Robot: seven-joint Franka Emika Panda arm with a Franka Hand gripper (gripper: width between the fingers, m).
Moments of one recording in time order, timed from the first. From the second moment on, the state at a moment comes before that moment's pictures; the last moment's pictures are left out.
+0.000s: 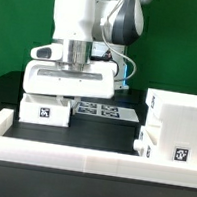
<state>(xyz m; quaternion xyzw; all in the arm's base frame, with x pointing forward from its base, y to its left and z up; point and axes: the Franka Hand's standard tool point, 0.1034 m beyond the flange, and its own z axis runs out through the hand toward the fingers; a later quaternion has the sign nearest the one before) 0.411 -0.099 0.006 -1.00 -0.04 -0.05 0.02</state>
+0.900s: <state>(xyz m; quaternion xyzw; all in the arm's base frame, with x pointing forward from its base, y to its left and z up) 0.478 -0.042 0.036 -0.99 -0.12 -0.04 0.05</state>
